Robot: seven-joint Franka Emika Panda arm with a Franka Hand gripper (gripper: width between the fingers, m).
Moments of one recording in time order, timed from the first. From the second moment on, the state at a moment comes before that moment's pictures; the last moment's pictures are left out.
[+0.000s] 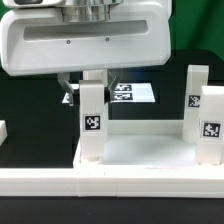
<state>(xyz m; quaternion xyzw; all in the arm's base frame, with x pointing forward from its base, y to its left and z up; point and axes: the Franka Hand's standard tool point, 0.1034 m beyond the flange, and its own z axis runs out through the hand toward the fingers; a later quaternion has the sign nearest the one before) 0.646 -0.059 0.113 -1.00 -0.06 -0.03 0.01</state>
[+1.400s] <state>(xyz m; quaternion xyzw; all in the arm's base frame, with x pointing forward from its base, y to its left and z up) 0.645 -0.064 0.111 -0.89 0.45 -0.02 0.03</state>
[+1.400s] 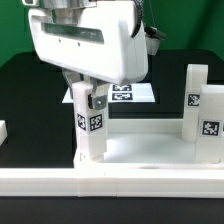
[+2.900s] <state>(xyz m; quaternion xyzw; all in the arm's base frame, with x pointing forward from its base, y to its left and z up) 0.644 -0.061 0.111 -0.99 -0.12 -0.03 0.01</state>
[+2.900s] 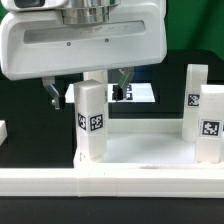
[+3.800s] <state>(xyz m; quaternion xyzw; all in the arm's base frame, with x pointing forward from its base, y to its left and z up) 0.644 -0.063 0.110 -1.00 0.01 -0.03 0.02</state>
